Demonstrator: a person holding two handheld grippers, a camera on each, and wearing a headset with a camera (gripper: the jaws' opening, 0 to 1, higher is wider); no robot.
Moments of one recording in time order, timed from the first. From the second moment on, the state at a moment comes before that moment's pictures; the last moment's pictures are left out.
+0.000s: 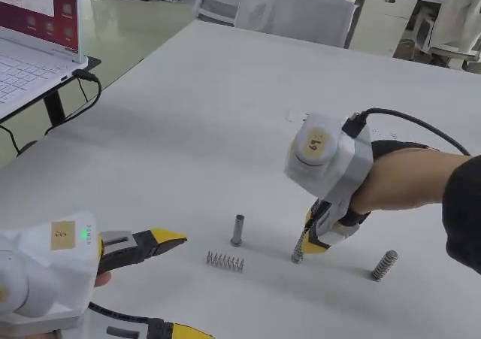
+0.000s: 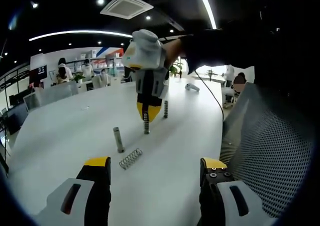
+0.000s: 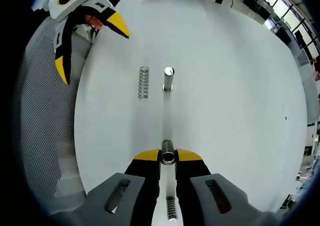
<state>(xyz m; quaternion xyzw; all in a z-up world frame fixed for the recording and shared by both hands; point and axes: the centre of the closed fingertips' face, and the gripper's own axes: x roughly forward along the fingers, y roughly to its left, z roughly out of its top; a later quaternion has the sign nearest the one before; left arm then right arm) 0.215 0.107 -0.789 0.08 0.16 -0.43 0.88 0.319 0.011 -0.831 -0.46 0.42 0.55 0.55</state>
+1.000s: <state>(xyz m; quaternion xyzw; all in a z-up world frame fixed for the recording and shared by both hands) 0.215 0.108 -0.790 0.08 0.16 -0.43 0.88 0.314 0.015 -0.835 -0.46 0.41 0.57 0.55</state>
